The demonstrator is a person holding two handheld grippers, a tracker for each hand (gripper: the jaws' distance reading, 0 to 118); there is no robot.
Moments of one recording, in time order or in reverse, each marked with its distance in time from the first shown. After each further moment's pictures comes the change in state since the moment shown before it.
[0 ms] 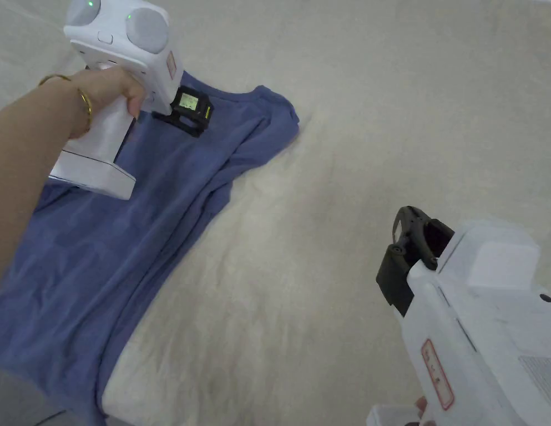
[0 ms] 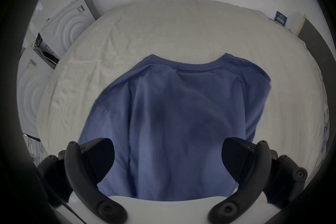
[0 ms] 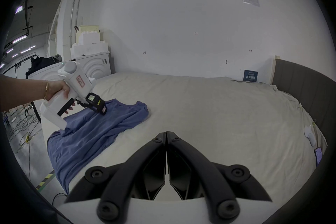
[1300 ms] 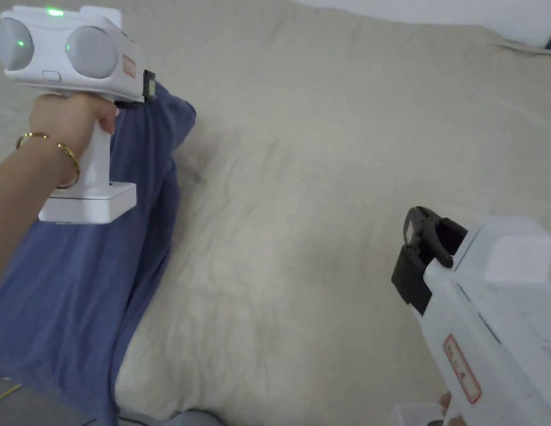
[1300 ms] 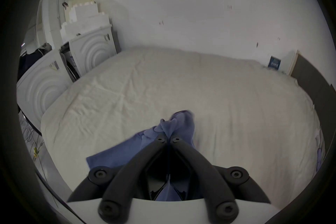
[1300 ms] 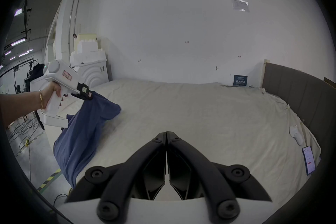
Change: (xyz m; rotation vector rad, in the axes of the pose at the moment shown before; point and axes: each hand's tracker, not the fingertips) left arm 0.013 -0.067 0.168 0.463 0.030 0.157; right arm 0.019 0.017 0.108 0.081 -0.038 -0.018
